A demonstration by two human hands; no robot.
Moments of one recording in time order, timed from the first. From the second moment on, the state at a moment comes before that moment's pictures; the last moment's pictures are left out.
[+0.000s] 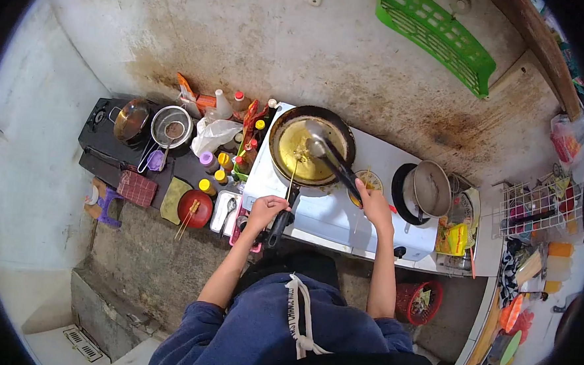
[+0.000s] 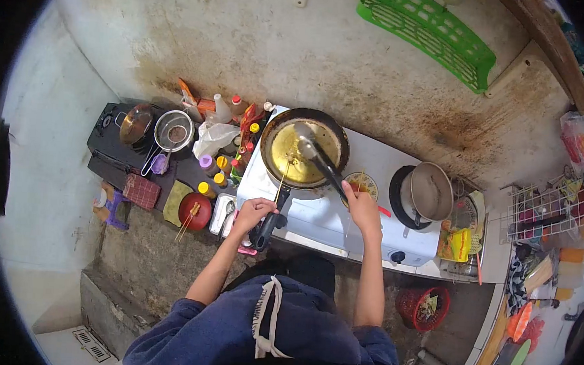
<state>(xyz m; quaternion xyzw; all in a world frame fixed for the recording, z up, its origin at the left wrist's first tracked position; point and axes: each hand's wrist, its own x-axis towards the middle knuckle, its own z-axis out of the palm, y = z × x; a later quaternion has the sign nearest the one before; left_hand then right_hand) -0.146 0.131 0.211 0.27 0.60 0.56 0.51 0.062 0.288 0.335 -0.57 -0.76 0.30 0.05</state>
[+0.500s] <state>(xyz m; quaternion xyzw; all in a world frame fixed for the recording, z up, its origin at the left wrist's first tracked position) -0.146 0.130 0.209 0.28 0.60 0.56 0.50 0.058 0.287 0.339 -0.59 -0.74 0.32 0.02</state>
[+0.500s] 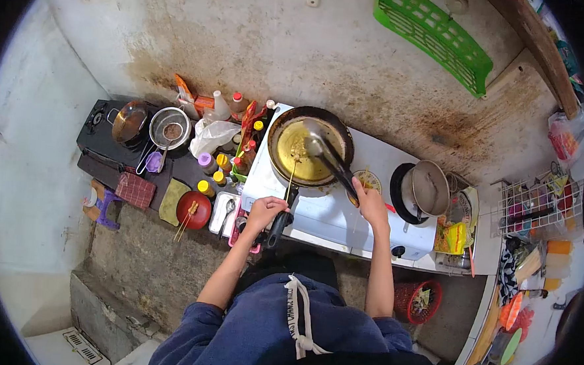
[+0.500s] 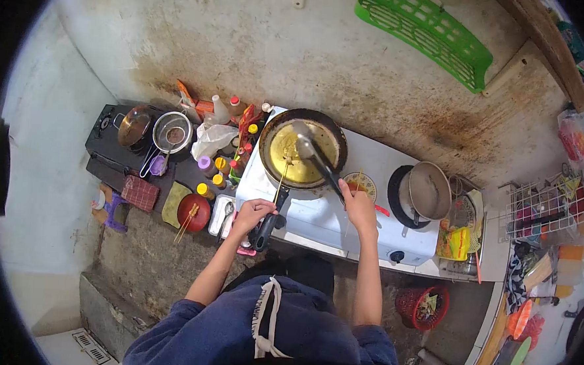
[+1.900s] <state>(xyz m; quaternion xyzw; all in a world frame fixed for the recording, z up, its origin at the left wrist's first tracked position) -0.149 0.127 0.220 0.29 0.68 0.55 0.39 0.068 0.288 0.326 -0.58 -0.76 0.28 0.04</state>
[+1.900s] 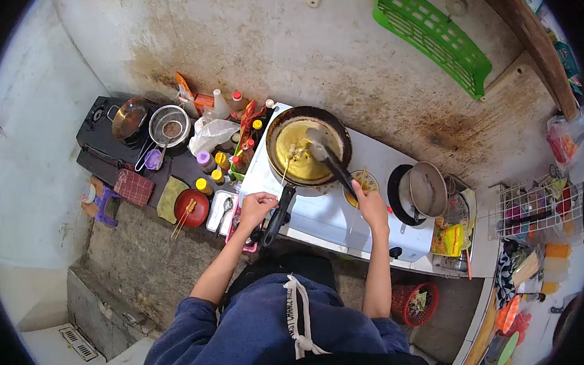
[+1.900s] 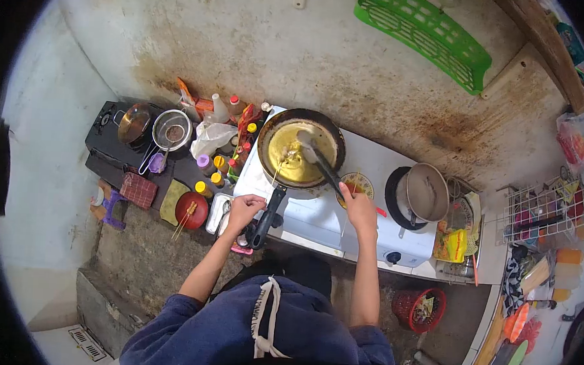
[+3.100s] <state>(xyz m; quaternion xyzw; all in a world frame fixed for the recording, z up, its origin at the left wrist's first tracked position) -0.150 0.132 0.201 0.29 0.69 0.57 0.34 0.082 0.285 0.322 -0.60 -0.76 0.26 0.05</state>
